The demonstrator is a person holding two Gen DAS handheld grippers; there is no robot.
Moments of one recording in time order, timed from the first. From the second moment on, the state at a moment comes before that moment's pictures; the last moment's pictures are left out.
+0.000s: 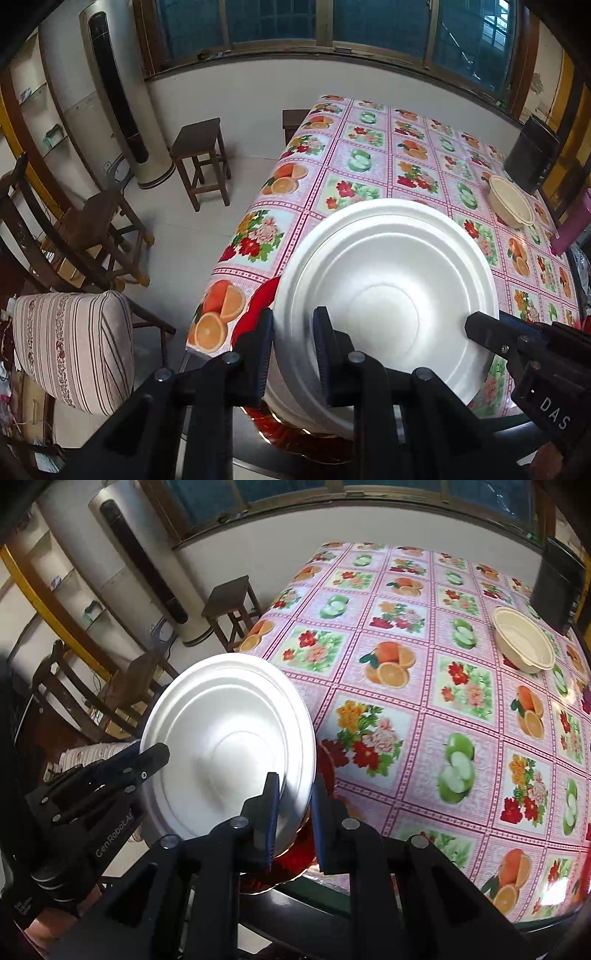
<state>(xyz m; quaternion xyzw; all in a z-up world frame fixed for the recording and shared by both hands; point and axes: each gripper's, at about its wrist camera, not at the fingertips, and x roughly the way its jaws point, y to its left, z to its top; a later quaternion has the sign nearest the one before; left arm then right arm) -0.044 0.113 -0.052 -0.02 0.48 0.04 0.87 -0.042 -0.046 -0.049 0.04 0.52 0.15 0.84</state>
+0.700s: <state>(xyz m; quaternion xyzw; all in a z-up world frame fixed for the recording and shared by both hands) -0.044 0.129 -0.088 -0.03 0.52 0.04 0.86 -0.047 -0.011 -0.075 -0.03 0.53 0.13 0.84</state>
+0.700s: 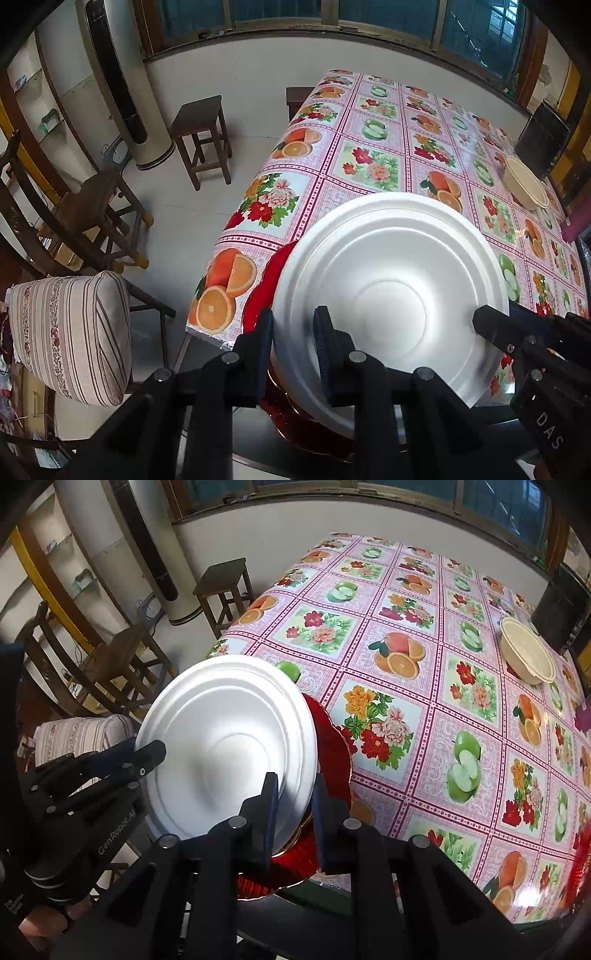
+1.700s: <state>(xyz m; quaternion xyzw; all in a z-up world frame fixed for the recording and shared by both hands) -0.012 0.070 -0.060 0.04 0.47 0.03 0.88 -0.046 -0.075 -0.077 -0.07 0.49 0.02 0.87</state>
